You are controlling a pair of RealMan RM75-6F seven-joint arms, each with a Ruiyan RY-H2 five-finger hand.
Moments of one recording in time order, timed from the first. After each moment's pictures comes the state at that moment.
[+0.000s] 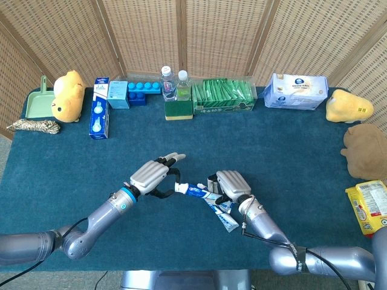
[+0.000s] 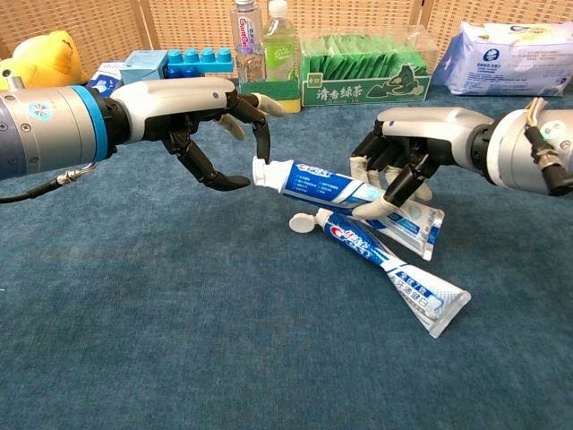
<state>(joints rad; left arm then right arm) -0.89 -1.46 -0.15 -1.66 1.12 0.82 0.09 0.86 -1.45 0.17 -1.81 -0.71 0.95 -0.27</state>
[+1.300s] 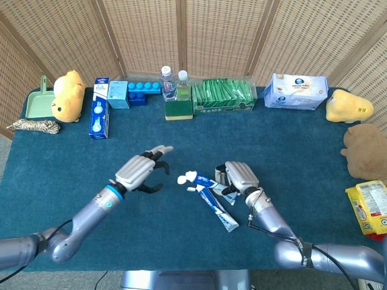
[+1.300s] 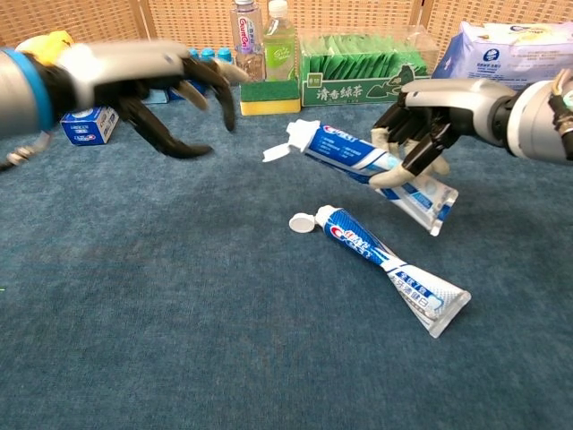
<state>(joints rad) -0.82 -1.33 -0.16 -1.75 1.15 0.88 0.06 0.84 -1.40 0.21 -1.78 -0.71 0.93 -0.22</state>
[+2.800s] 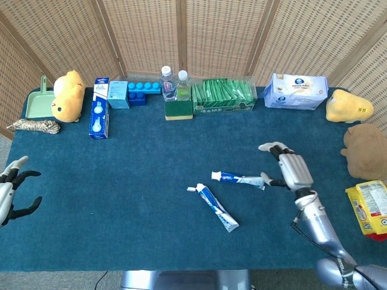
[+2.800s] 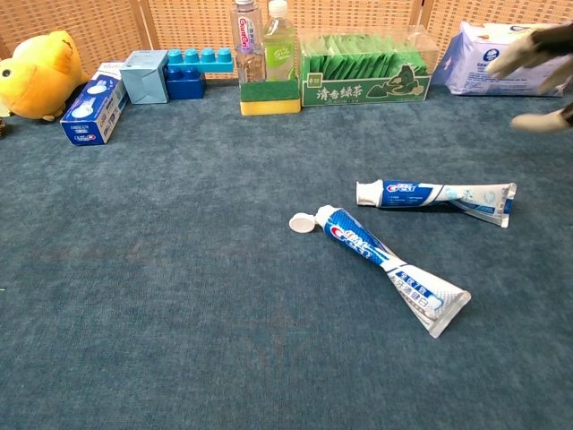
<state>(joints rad) -0.21 -0.93 0.02 -1.83 1.31 1.37 -0.14 0.55 -1.26 0.14 -1.67 -1.16 1.18 0.03</state>
